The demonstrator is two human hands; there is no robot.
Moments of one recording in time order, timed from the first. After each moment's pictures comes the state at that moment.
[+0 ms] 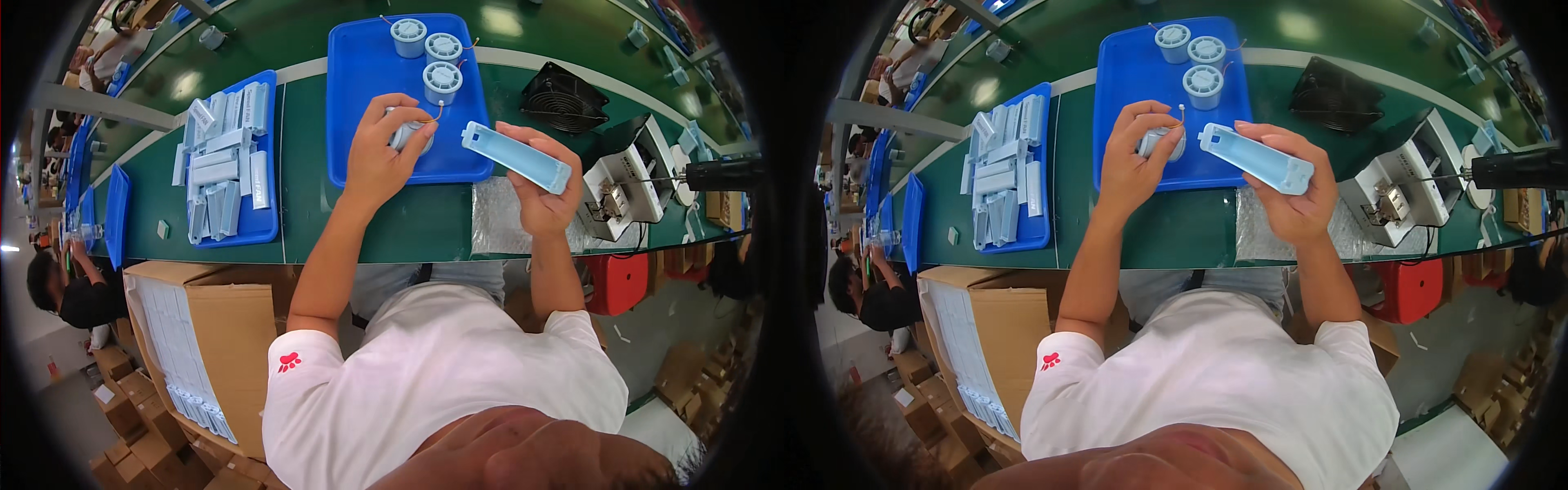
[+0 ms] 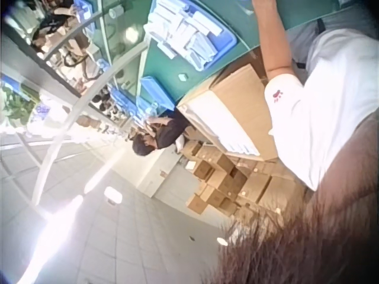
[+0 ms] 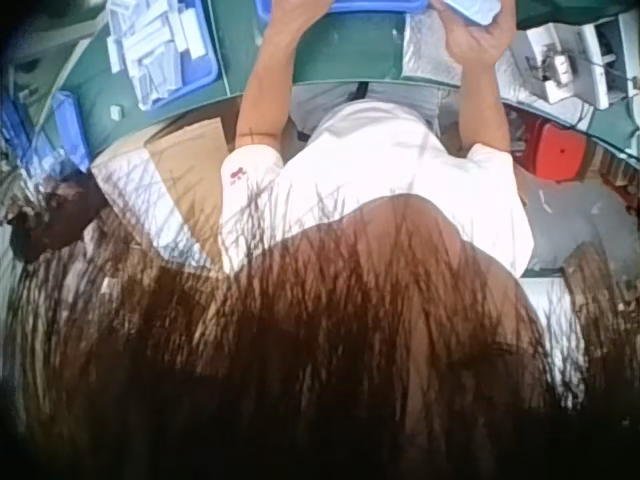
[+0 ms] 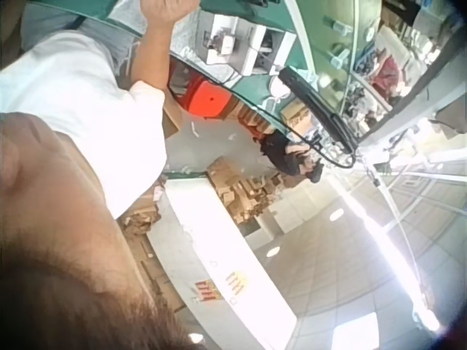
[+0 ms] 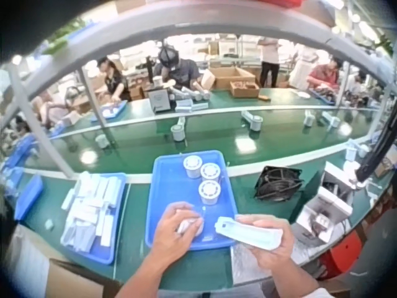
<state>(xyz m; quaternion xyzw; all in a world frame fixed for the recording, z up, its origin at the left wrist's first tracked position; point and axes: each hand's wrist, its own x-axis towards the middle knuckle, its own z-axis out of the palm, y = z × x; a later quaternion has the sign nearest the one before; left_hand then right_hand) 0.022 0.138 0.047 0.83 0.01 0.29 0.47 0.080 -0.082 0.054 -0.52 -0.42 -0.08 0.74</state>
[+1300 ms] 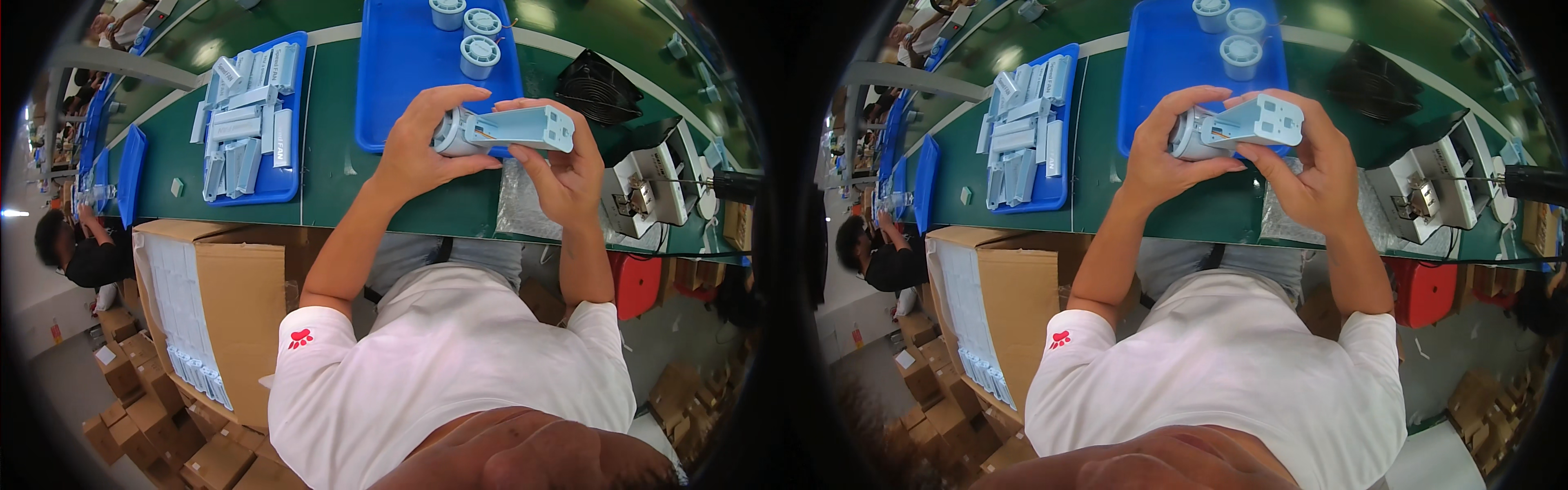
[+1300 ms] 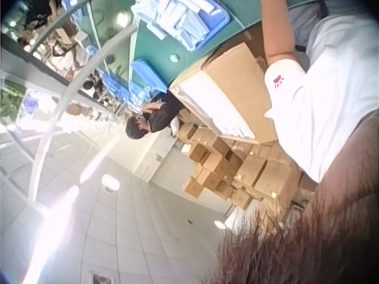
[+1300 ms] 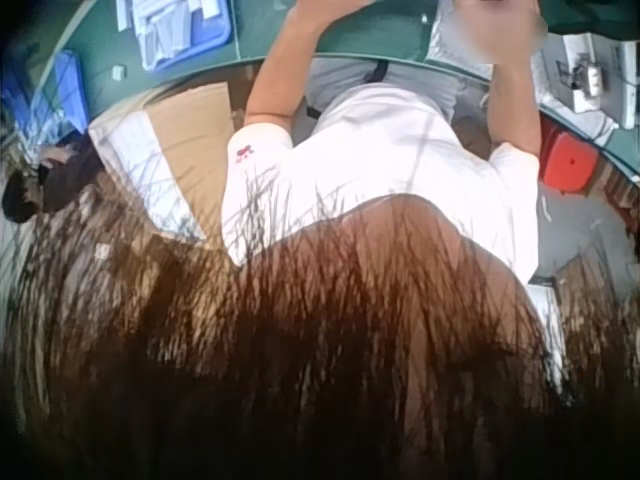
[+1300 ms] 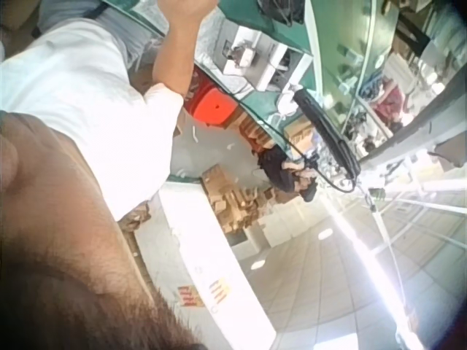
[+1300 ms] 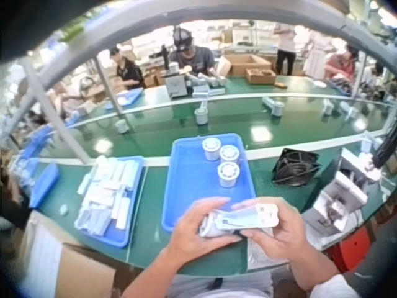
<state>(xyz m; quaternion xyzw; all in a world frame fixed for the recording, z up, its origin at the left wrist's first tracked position) -0.006 0.124 0.052 0.81 -0.12 0.29 0.50 0.068 -0.074 0.086 -0.58 -0.45 0.05 0.68</state>
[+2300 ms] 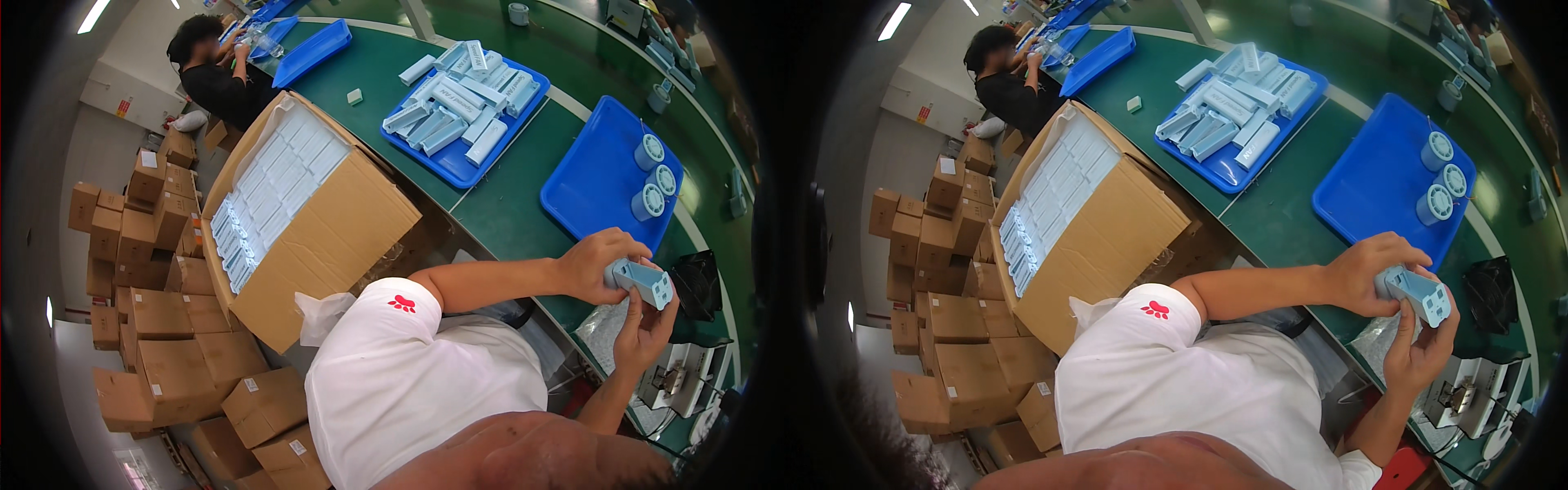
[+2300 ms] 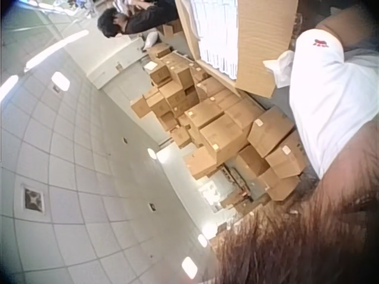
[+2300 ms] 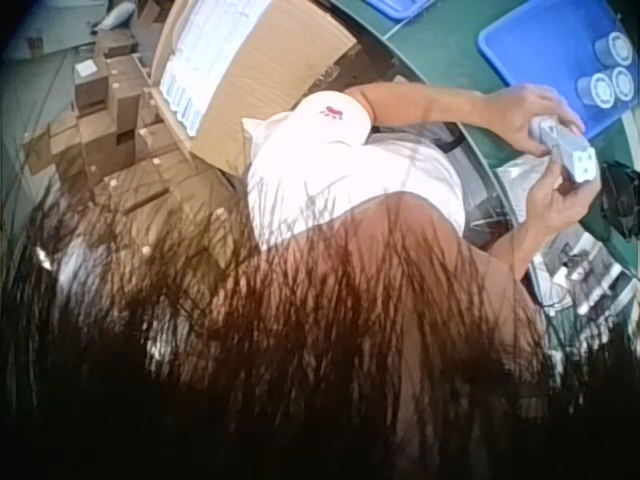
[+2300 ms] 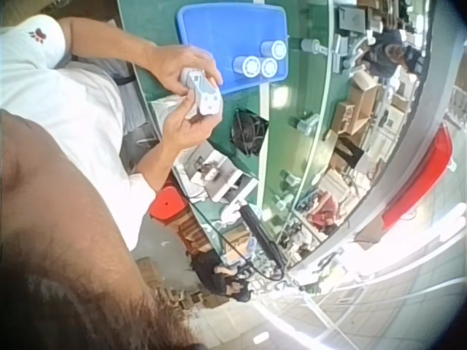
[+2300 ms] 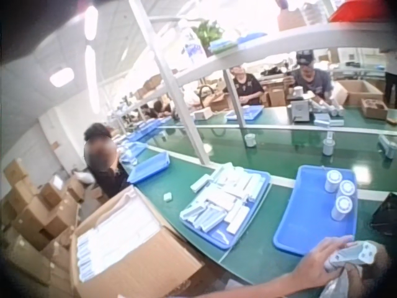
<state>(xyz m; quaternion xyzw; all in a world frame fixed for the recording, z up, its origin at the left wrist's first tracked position) -0.019 0.077 0.040 0.77 -0.07 0.38 0.50 0.038 -0.088 0.079 -0.67 -0.40 0.06 0.62</state>
